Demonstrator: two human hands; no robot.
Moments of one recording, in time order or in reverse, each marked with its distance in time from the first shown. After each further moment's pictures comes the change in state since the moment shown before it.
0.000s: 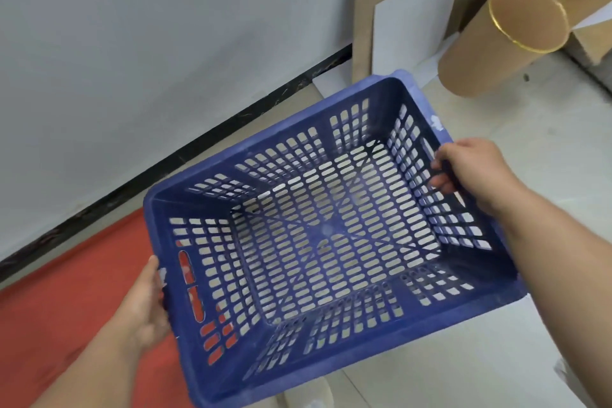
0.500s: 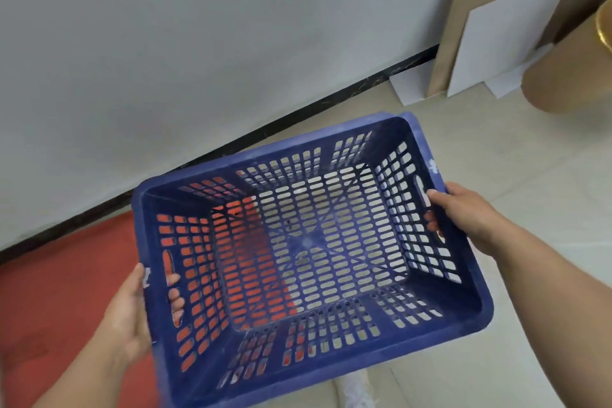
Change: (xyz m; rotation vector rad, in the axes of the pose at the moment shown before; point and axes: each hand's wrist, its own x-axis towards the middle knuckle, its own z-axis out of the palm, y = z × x) left_hand -0.079 -0.047 -0.160 -0.261 0.175 0.029; right_hand -0.089 0.003 0.082 -0.011 -0.395 0.072
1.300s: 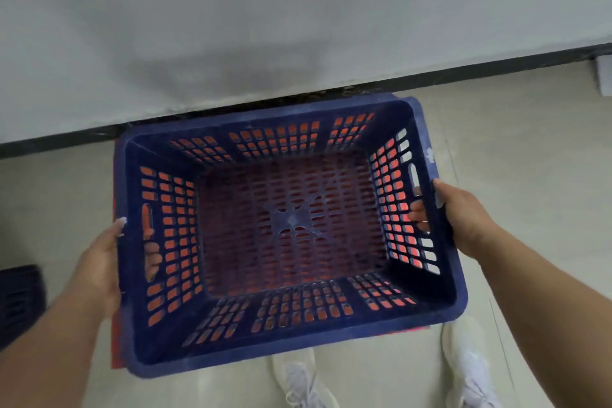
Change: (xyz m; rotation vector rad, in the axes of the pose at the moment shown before) left_hand 0.104 -0.020 -0.360 -0.176 0.122 0.081; right_hand -0.052 0.012 0.387 0.056 -0.179 0.012
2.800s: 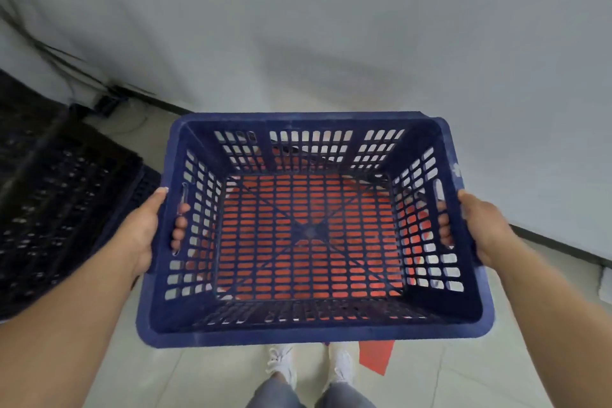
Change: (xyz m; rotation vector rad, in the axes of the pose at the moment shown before) left_hand -0.308 0.056 -0.098 -0.369 0.287 0.090; right_hand -0.239 -0.220 0.031 -0.349 -0.247 -0.218
